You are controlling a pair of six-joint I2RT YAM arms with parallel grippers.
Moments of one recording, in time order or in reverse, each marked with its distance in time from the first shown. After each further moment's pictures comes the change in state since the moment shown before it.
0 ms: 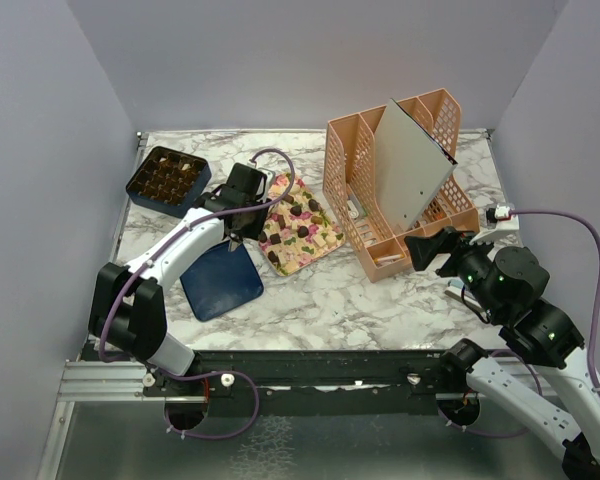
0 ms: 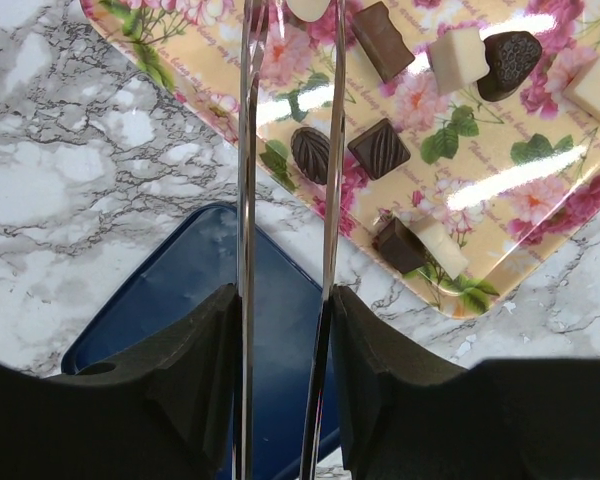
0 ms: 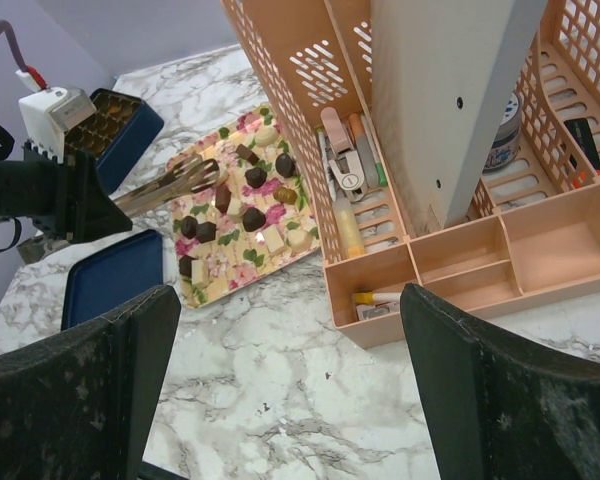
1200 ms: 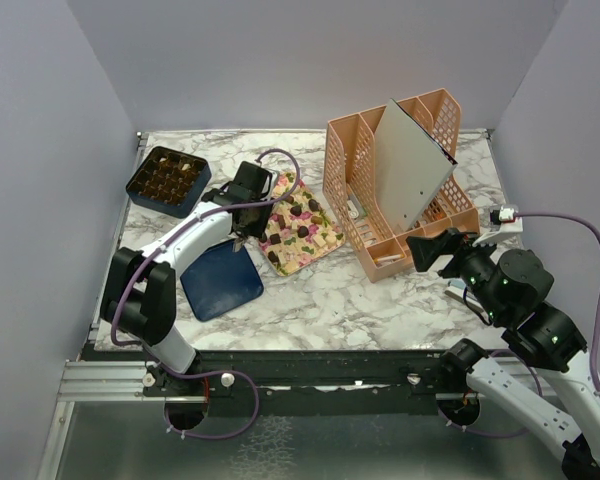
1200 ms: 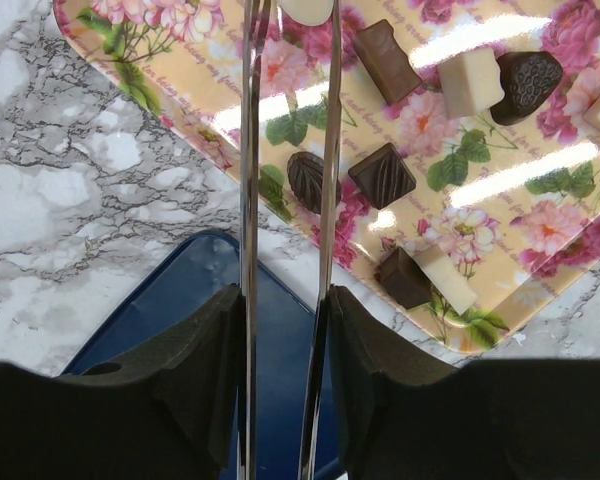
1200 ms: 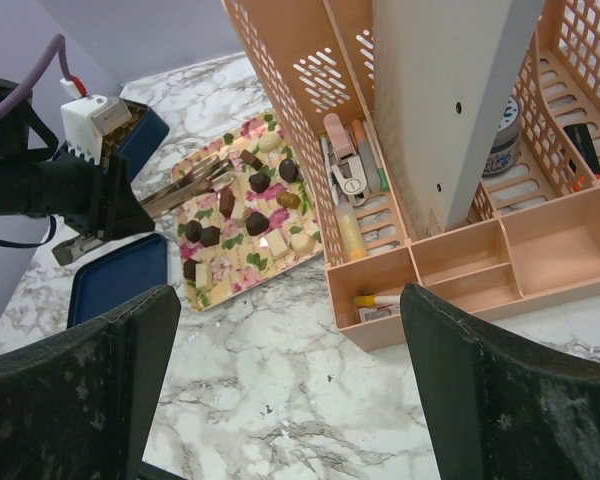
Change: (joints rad) left arm 0.000 0.094 0.027 0.034 -0.003 0.003; right arm 0.000 -0.019 0.000 0.000 0.000 0.000
